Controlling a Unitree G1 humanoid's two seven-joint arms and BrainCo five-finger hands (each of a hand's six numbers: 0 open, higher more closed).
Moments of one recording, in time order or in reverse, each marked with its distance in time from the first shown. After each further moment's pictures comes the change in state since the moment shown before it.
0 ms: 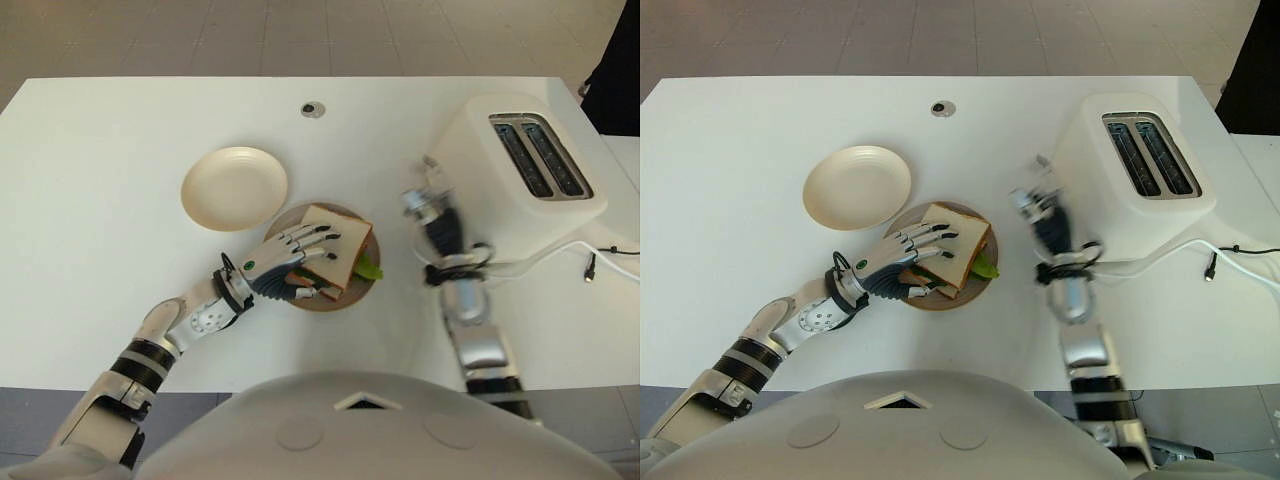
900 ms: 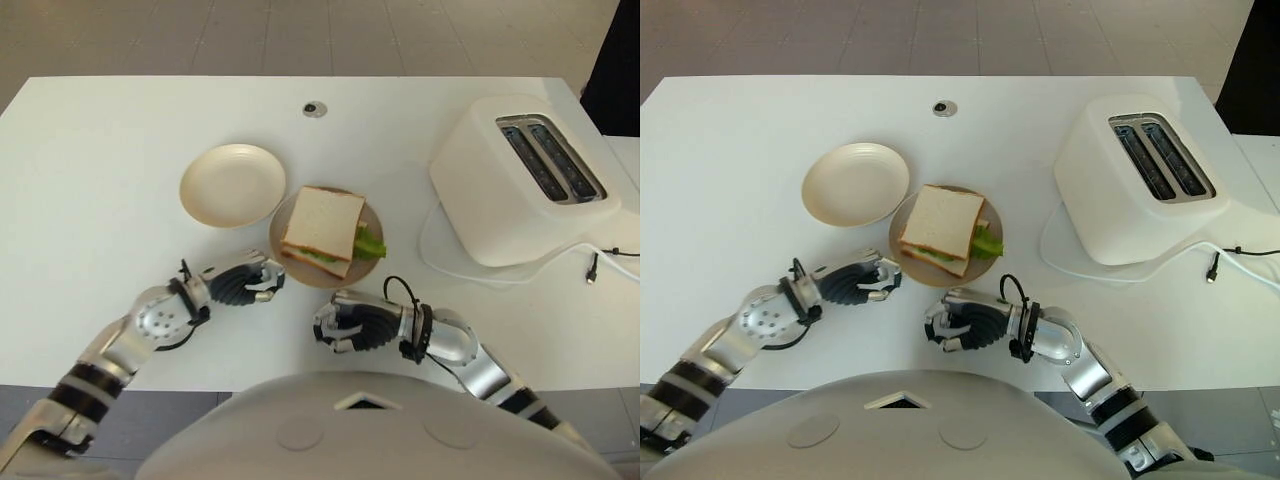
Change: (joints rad) left arm 0.065 0.101 -0.007 -0.145 -0.404 0.264 -0.384; right arm 0.036 -0.220 0.442 0.128 0.073 -0.233 0.640
